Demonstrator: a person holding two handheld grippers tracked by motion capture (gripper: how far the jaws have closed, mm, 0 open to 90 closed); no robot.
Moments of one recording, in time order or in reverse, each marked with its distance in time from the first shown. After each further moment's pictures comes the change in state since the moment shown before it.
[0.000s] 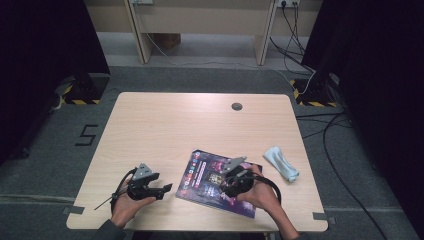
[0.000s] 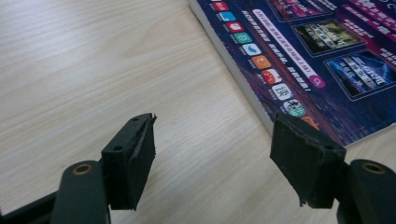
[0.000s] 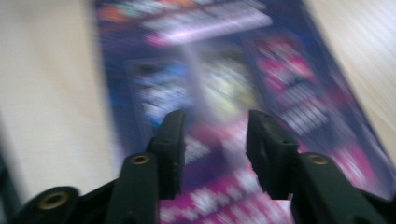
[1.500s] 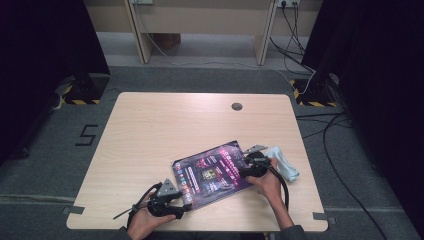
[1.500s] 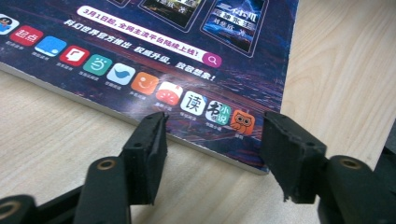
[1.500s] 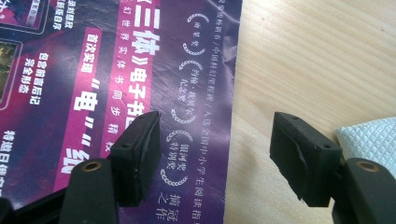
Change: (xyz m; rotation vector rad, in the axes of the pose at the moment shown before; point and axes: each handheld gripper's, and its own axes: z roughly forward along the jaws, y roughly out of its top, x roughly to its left) left arm -0.064 -0.002 0.012 0.098 -0.126 0.058; right arm -0.067 -0.025 0.031 -0.032 -0.281 0.346
